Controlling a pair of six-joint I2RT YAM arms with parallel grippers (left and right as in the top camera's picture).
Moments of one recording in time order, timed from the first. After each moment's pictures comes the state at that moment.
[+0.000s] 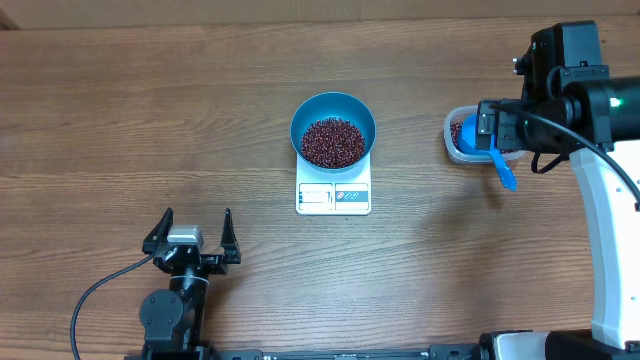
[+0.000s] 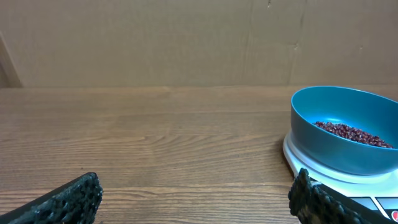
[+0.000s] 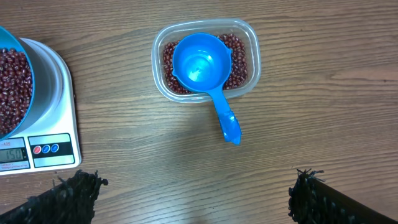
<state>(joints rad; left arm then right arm) -0.01 0.01 0.01 -0.08 0.03 -0.02 0.07 1.54 1.80 -1.45 0.14 0.13</state>
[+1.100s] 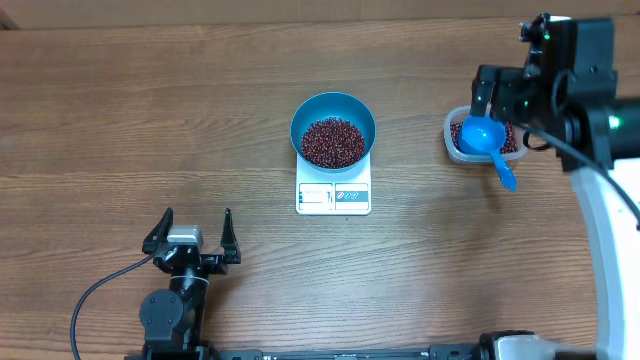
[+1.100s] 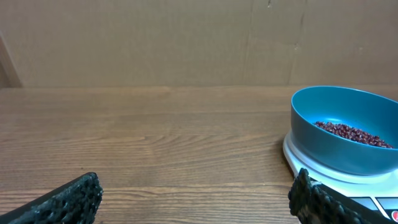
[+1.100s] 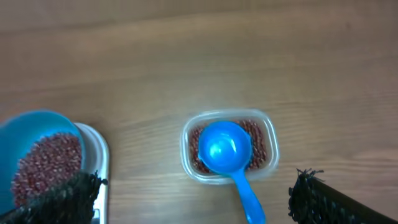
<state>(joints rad) -0.01 0.01 0.01 -0.08 0.03 -0.02 0.07 1.45 1.67 -1.05 0.09 0.13</state>
